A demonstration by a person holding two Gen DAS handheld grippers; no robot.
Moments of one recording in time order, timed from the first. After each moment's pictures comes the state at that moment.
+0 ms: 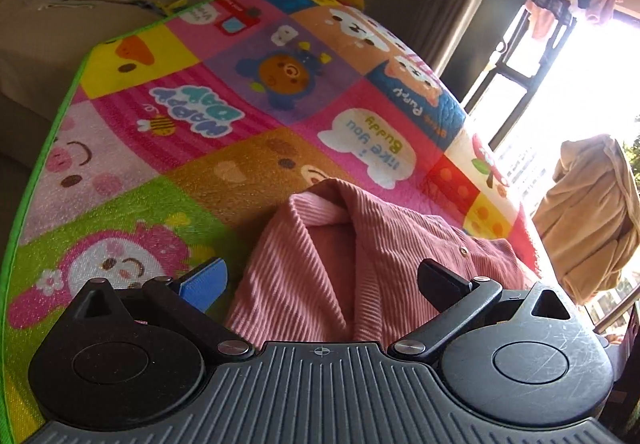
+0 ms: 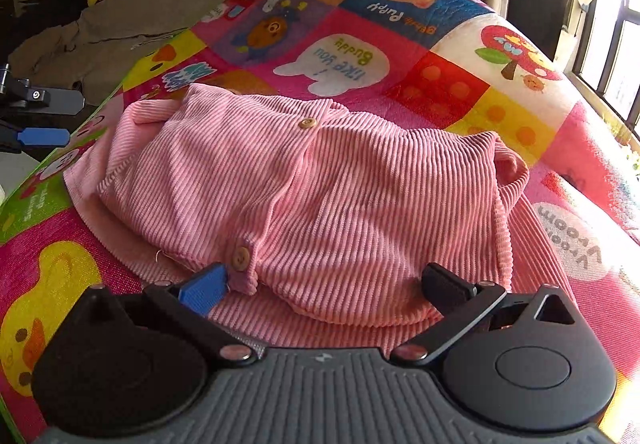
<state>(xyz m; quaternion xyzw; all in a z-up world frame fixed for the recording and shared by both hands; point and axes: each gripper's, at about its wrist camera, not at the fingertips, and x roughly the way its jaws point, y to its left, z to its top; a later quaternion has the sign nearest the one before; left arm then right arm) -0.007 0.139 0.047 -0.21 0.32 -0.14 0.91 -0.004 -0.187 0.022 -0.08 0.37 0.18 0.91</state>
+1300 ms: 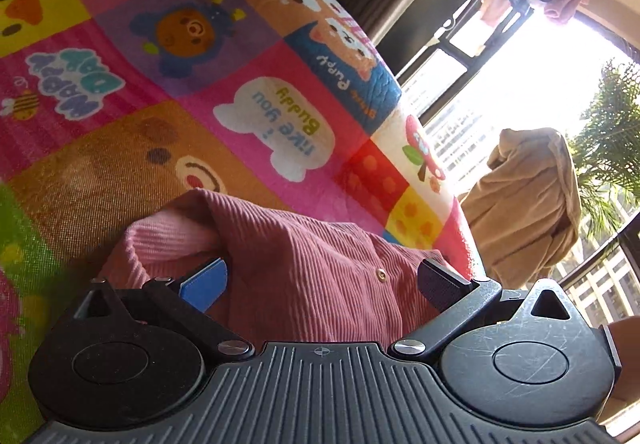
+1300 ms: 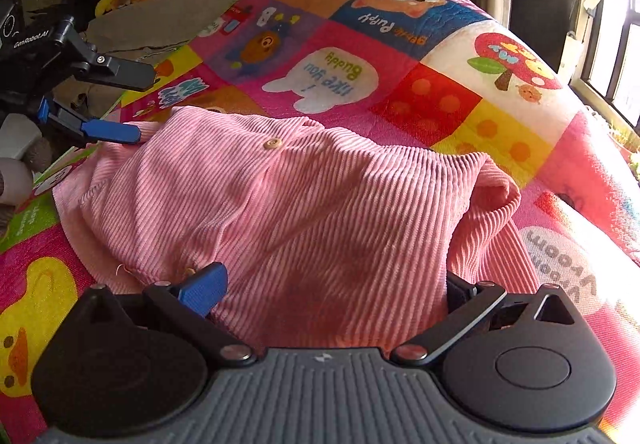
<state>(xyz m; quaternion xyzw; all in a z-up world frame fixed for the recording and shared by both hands) 0.081 0.105 0.032 -0.27 0.36 -0.22 0.87 0.026 -0.209 0.020 -0.07 0.36 0.20 0.91</state>
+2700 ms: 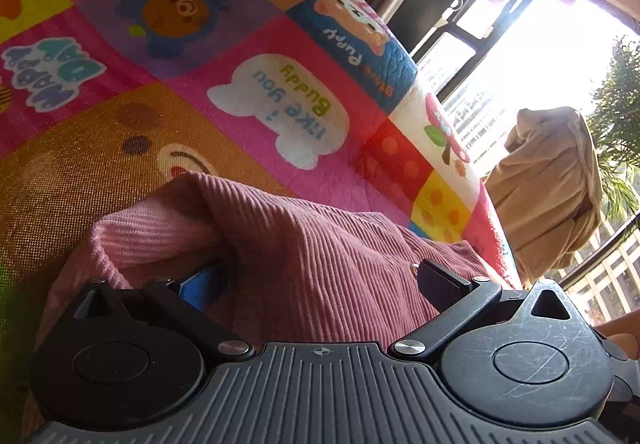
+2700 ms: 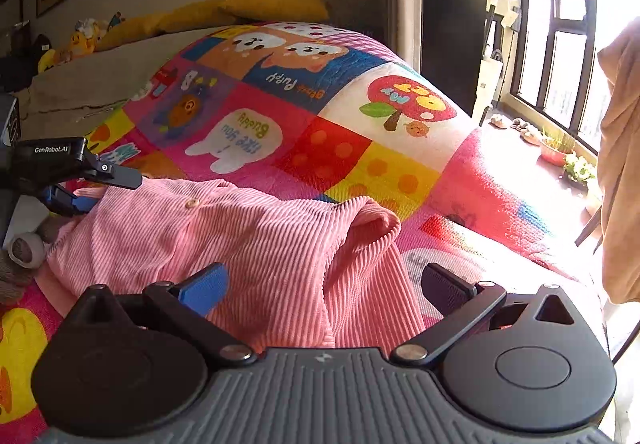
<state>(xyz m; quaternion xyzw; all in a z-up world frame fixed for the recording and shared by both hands) 0.120 0.089 0.011 -0.24 0.37 -0.20 0.87 0.005 -0.259 0.053 -0.03 0.29 0.10 0.95</state>
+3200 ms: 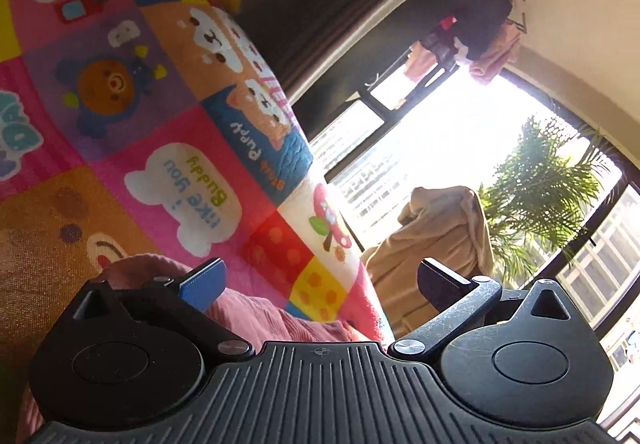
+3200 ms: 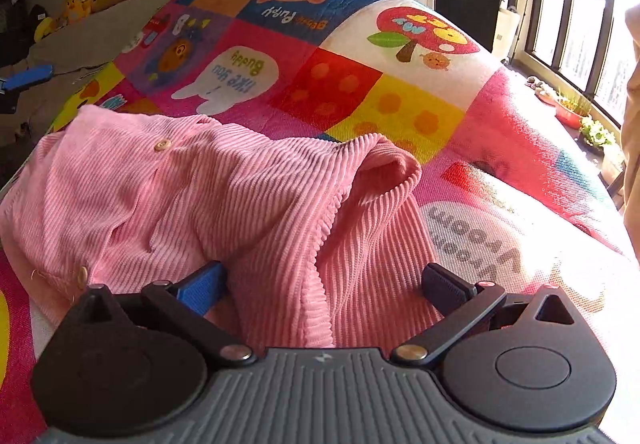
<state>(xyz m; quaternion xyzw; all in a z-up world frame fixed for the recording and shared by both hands) 0.081 0.136 0.081 -0.32 0.25 -0.29 0.87 0.039 -0.255 0.015 -0.05 0.36 0.10 0.93</state>
